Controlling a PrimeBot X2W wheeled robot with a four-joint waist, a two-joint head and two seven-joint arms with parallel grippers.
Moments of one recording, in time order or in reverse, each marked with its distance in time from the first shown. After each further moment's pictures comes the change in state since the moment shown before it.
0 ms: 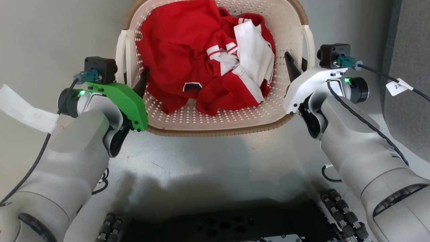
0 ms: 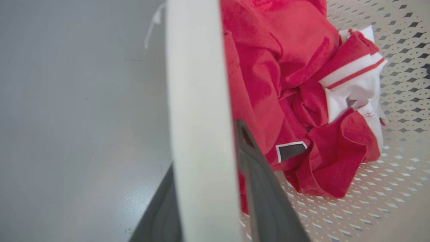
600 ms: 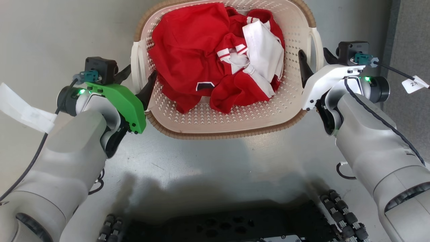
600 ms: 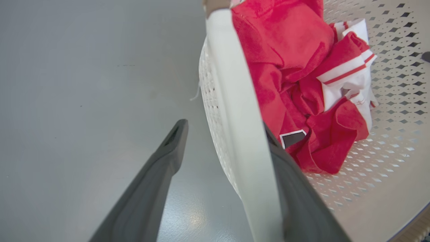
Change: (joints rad) left arm -0.010 0.013 -0.026 0.004 0.005 -0.019 -0.003; right arm -0.009 -0.051 -0.021 0.023 -0.026 -0.031 0.000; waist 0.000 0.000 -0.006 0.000
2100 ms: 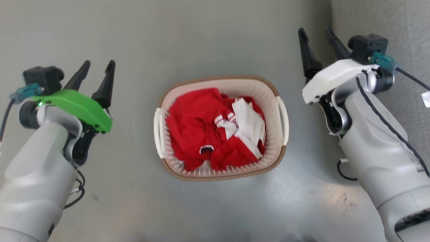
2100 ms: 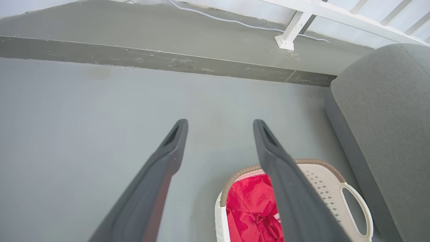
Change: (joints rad) left arm 0.200 0.108 0.463 -0.212 0.152 0.000 0.000; right arm 0.161 -0.037 -0.178 -0.415 -0.108 0.040 0.000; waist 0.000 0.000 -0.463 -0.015
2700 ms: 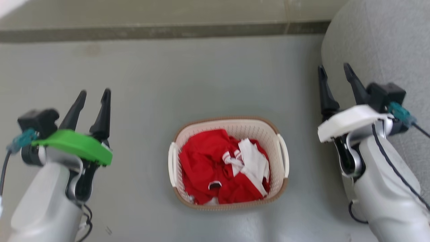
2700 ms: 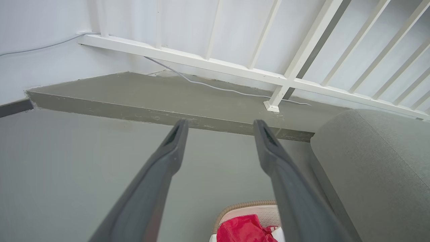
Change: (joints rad) left arm 0.306 -0.043 0.327 -0.242 0.200 0.001 0.000; right arm 0.315 -0.025 -0.135 -0.301 -0.112 -0.043 0.000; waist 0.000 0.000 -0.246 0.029
